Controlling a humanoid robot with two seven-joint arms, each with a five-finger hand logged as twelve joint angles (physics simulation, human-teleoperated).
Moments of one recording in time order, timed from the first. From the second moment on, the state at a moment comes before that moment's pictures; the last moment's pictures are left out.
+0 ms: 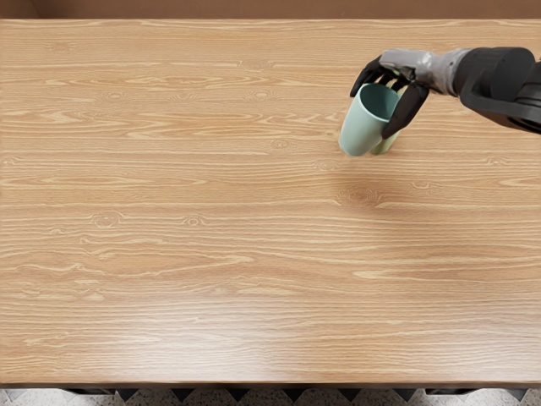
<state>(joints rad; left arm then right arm) -0.06 0.00 -0.03 -0.14 -0.07 -0.16 0.27 1.29 -0.69 0.34 1.35 -0.87 0.22 -0.49</state>
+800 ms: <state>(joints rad) -0.06 0.00 -0.03 -0.14 -0.07 -0.16 0.27 1.31 -0.64 0.43 1.05 -0.85 0.16 -0.47</state>
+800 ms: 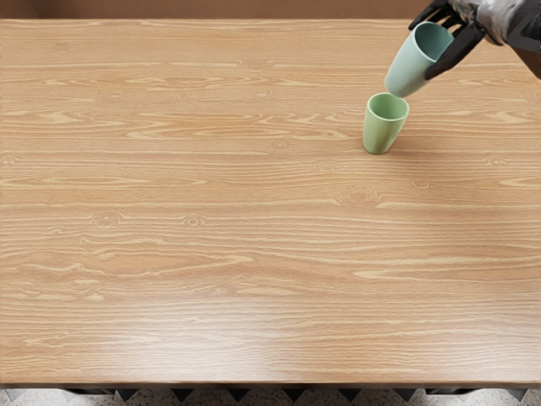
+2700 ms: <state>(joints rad) -0.06 0.00 -0.03 -0.14 -0.07 -0.16 0.27 1.28 -0.50 0.37 0.84 -0.79 0.16 -0.36</state>
